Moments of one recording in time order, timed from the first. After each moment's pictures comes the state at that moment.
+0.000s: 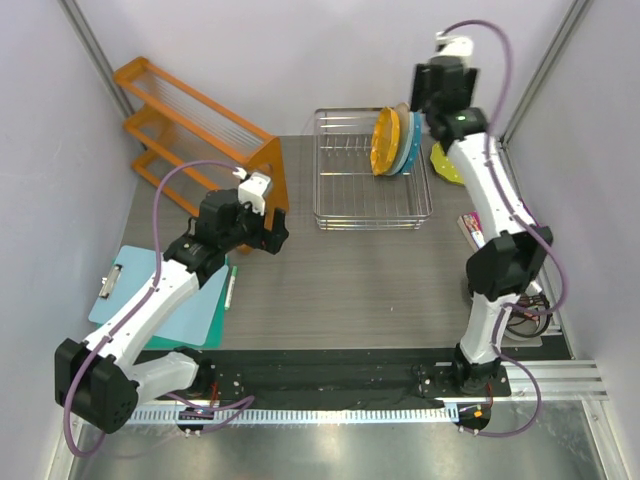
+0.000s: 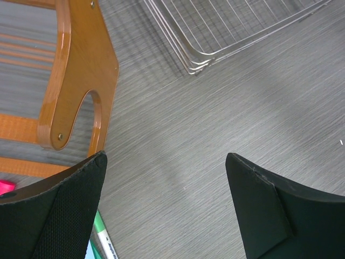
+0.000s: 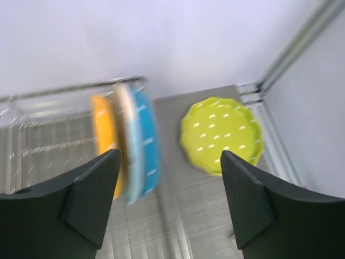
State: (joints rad) left arm -0.44 1.13 0.91 -0.28 0.13 -0.02; right arm 0.29 1.95 2.10 -0.50 0.55 0.07
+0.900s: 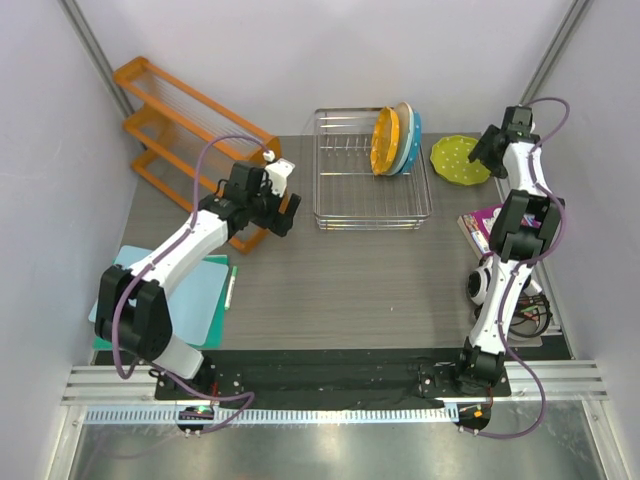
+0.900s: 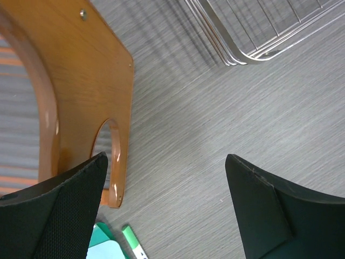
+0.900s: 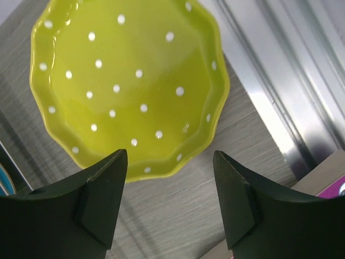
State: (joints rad) left arm -0.41 1.52 1.18 -0.40 0.10 0.13; right arm -0.26 2.35 2.14 -0.65 0.02 0.37
